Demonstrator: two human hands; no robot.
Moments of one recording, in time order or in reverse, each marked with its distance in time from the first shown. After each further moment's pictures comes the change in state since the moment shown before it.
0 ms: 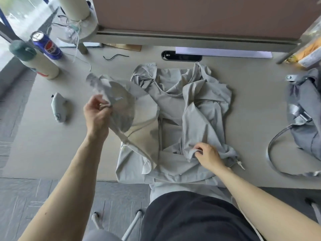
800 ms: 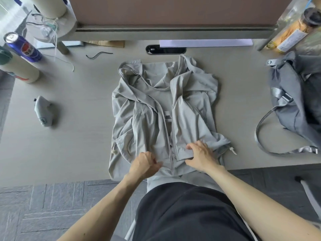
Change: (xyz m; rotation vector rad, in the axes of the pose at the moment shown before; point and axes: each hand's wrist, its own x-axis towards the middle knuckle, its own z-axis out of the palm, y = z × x) left_hand -0.161 -0.107 0.042 1.096 -0.859 -0.180; right_hand -0.042 -0.007 0.009 -0.283 -0.178 0.112
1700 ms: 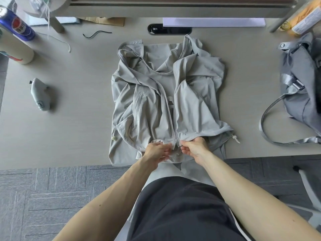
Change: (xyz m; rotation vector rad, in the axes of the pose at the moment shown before) left_hand 0.004 0.038 0.027 -1.190 -0.199 -0.500; right_hand 0.009 -0.028 0.028 1.328 -0.036 0.559
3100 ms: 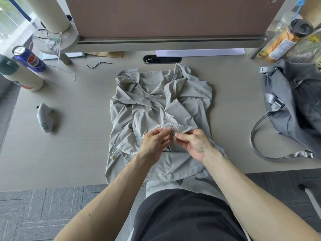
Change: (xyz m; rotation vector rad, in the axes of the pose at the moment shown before) left_hand -0.051 0.093 0.037 -0.350 -0.235 0.362; right_hand -0.059 -0.099 -0.013 0.424 -0.441 -0.267
